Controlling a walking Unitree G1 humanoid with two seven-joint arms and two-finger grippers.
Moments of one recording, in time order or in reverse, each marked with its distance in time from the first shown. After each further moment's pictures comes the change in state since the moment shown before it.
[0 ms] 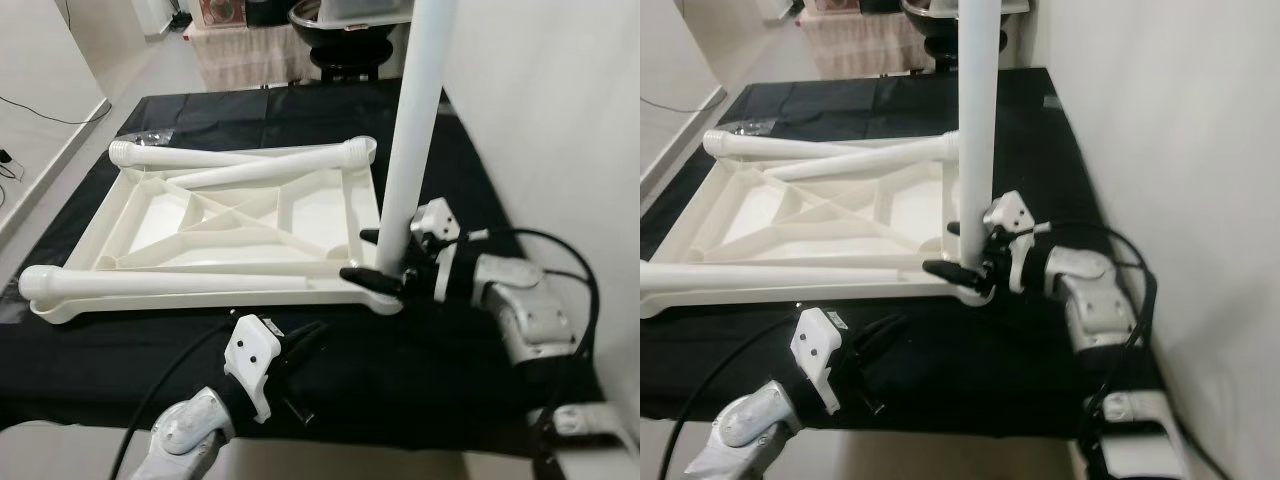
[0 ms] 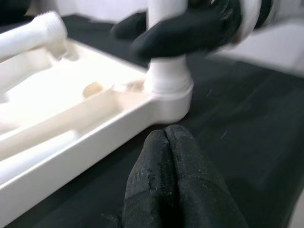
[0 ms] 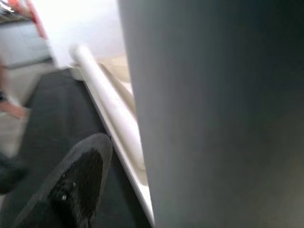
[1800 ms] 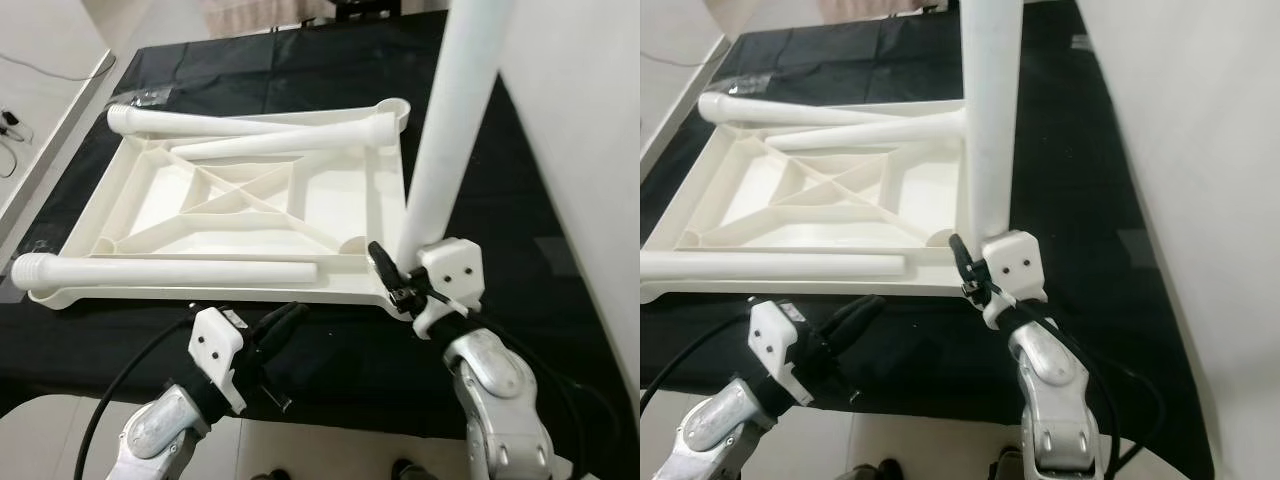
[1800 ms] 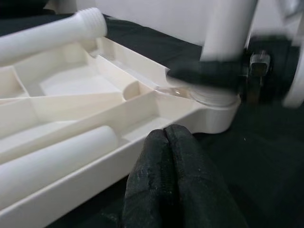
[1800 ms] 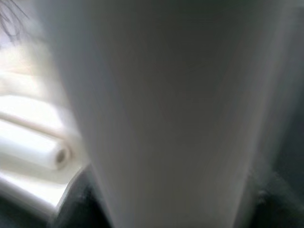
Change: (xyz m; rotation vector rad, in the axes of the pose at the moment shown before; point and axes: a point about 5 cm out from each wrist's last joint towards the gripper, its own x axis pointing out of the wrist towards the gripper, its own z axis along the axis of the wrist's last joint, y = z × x) left arm -0.012 0.013 0.015 -0.035 -0.116 0.068; right arm 0.002 0.085 -0.015 0.060 -0.078 -0.755
